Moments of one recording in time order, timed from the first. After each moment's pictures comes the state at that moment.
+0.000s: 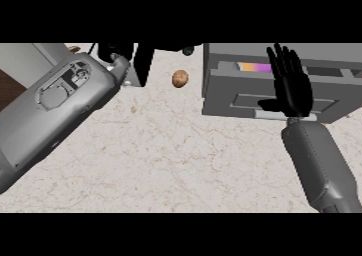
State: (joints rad) left arm -1.15 0.43 -0.64 -1.07 0.56 0.79 0.26; right arm -0.63 -0.18 -0.11 -0.85 1.21 -0.58 -0.13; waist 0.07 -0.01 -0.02
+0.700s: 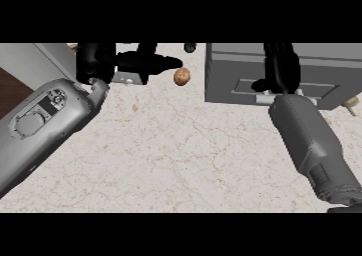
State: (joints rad) left arm -0.97 0.52 -0.63 -1.26 0.52 0.78 0.27; right arm -0.93 -0.18 -0.20 -0.44 1.24 -0.75 -0.07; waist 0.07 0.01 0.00
